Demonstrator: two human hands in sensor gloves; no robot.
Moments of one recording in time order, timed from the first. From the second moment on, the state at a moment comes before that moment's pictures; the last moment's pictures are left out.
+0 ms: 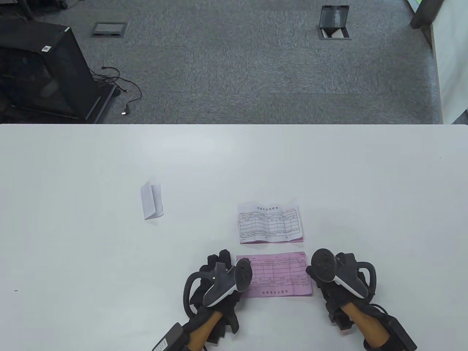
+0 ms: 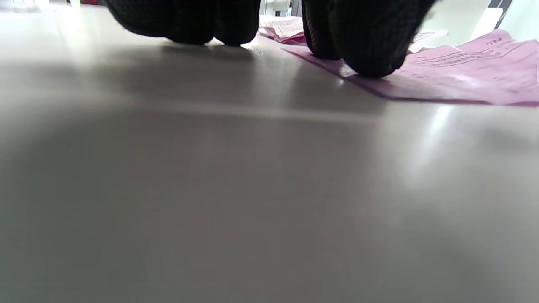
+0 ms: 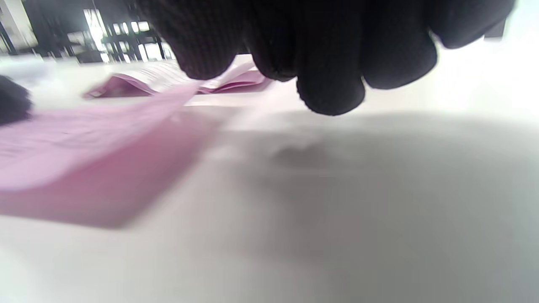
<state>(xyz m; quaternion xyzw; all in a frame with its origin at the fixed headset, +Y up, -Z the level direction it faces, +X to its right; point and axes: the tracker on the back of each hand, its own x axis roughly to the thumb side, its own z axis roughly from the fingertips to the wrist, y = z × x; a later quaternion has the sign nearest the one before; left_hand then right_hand) -0.055 -0.778 -0.212 -0.17 -0.06 0.05 0.98 0.215 -0.740 -0.227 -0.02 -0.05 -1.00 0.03</state>
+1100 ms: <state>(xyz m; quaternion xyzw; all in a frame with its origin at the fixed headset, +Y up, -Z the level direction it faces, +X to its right) -0.061 -0.779 -0.210 -0.20 -0.07 0.07 0.98 0.145 -0.764 -0.224 -0.16 -0.09 -0.98 0.10</state>
